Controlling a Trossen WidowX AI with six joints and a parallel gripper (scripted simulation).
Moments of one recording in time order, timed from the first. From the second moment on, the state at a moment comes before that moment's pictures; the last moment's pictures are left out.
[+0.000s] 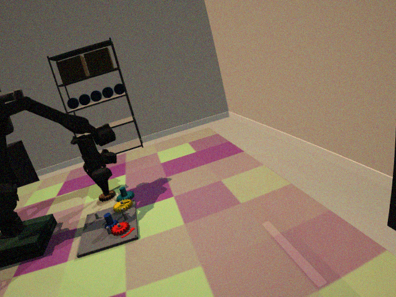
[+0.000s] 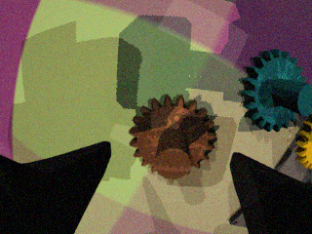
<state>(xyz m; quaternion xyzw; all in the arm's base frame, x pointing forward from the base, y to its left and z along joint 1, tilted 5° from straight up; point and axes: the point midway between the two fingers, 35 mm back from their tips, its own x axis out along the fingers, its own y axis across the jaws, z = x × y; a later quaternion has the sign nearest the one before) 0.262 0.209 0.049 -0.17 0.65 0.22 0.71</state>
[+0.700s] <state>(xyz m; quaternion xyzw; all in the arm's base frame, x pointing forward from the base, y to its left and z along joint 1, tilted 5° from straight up) 0.262 0.209 0.048 -0.17 0.65 0.22 0.71</state>
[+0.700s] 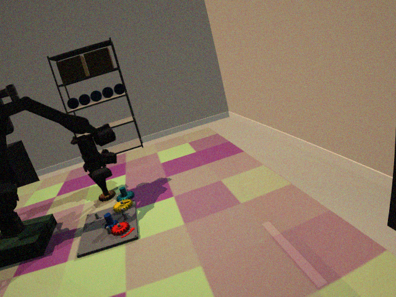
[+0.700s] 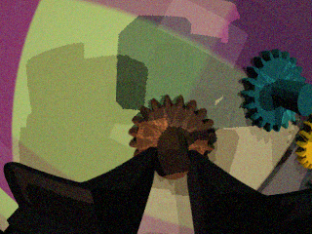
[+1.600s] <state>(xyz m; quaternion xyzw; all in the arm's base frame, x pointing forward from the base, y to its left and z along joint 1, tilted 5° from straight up) 0.263 0.208 0.107 -0.18 0.65 0.22 0.71</state>
